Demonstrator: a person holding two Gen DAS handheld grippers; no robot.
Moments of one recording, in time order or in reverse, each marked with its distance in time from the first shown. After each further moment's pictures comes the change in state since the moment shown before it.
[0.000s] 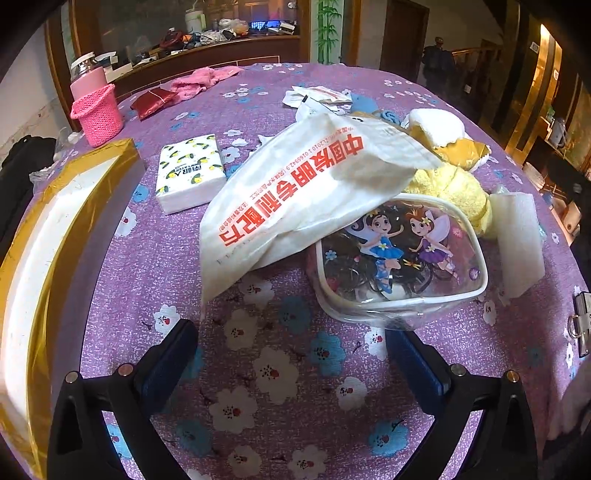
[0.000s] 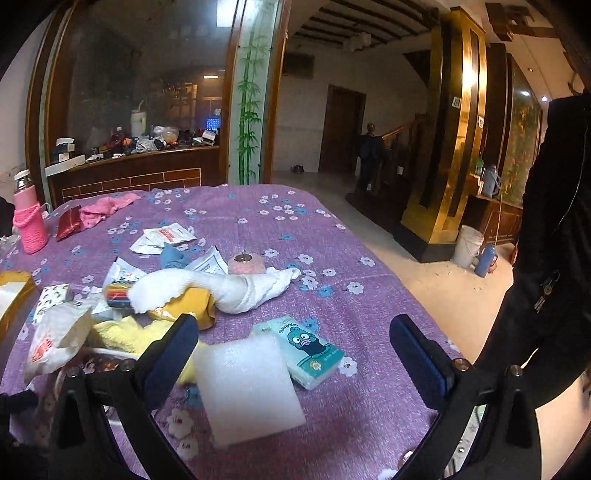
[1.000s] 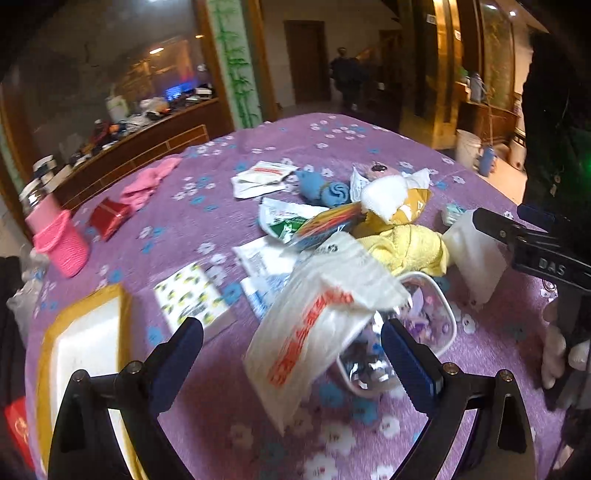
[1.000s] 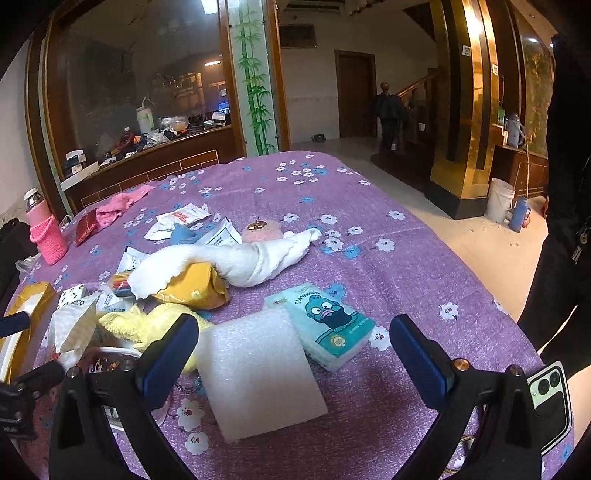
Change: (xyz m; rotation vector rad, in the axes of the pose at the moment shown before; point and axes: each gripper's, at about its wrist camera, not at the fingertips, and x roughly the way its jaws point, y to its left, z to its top) left arm -0.036 0.015 0.048 0.355 -0.188 -0.131; right arm 0.027 -0.019 -0.016 0.117 0.127 0.156
